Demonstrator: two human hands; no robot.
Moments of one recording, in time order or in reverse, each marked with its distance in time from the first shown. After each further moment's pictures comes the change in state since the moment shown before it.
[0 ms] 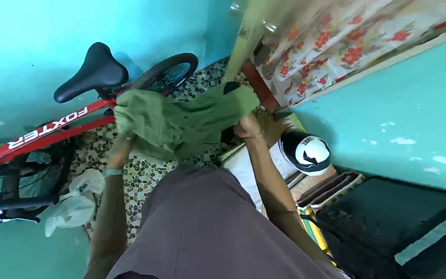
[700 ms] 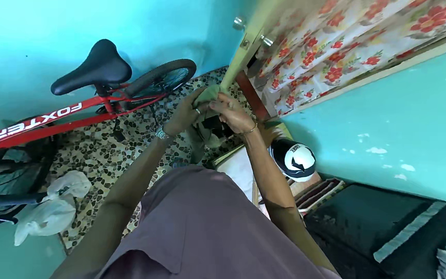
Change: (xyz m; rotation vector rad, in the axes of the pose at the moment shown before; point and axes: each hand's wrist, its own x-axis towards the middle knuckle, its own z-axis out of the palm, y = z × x) left_hand -0.010 0.153 0.116 -0.055 -0.475 0.849; right_hand 0.010 -0.034 0.053 -0.537 -0.350 0.002
